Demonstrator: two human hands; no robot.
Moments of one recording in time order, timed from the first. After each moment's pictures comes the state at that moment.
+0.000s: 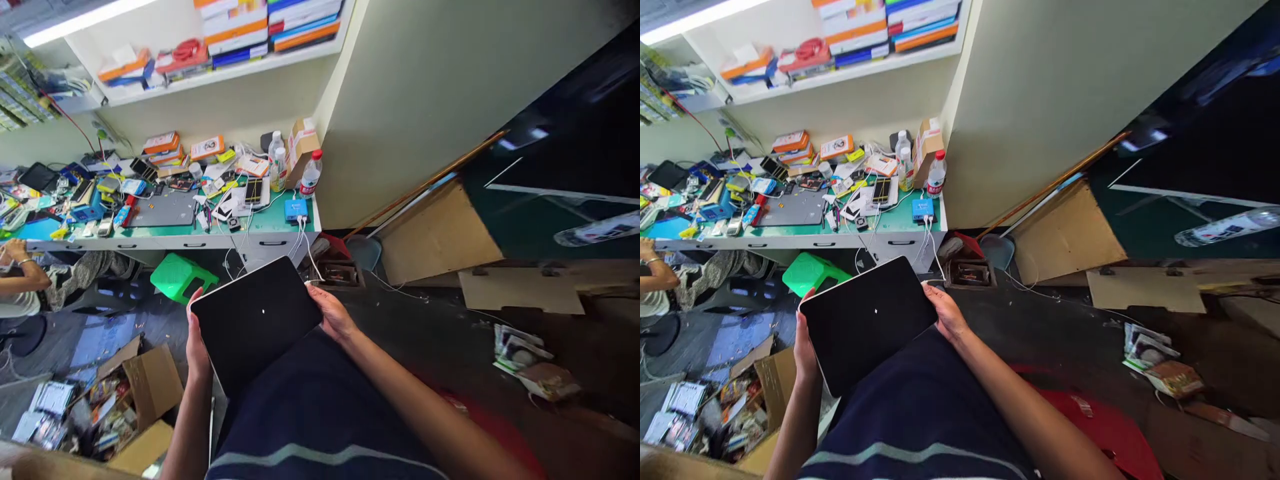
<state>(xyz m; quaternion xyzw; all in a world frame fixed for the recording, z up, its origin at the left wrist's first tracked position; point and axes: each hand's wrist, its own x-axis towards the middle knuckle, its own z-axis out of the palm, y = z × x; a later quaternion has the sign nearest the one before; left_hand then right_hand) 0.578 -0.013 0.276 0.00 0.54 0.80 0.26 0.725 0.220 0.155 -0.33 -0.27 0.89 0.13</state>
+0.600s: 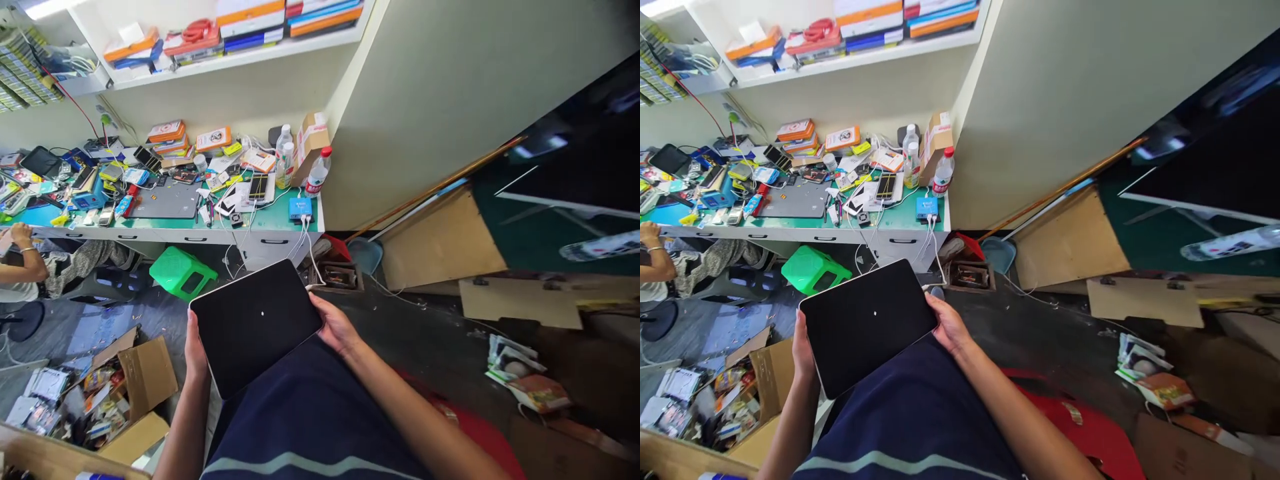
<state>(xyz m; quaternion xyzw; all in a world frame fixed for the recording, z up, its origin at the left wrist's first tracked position) 0.585 -0.020 0.270 -0.26 0.43 0.80 0.34 0.742 0.213 0.141 -0.37 -0.23 0.89 0.09</state>
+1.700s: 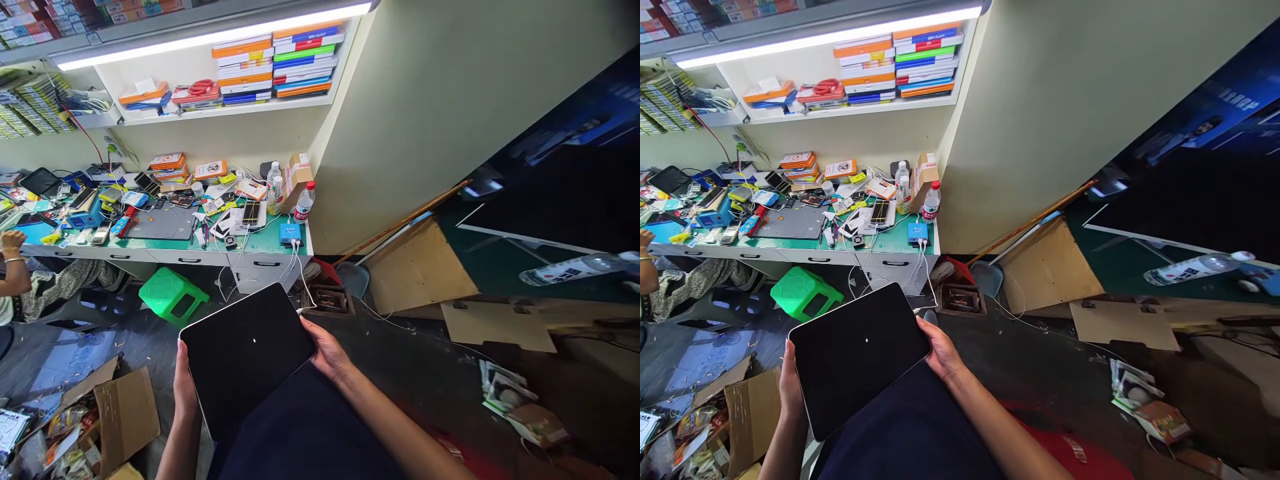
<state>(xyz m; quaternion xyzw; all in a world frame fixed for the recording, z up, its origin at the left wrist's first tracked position) 0.590 -0.035 0.271 -0.27 0.39 0.82 0.32 0.741 0.206 0.145 -0.35 -0.24 0.90 0.10</state>
